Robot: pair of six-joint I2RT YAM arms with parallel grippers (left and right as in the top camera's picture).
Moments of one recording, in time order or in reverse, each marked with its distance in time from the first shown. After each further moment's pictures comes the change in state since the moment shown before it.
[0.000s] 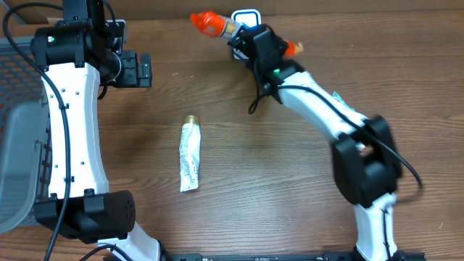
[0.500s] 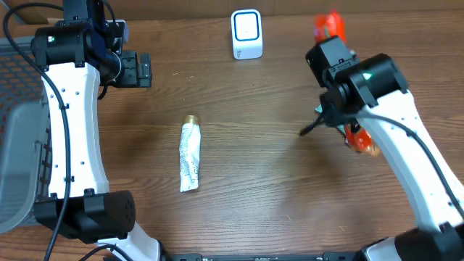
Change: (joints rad) left arm 0.000 0.000 0.000 0.000 0.000 0.000; right arm -0.111 -0.447 -0.039 -1.117 -0.031 0.822
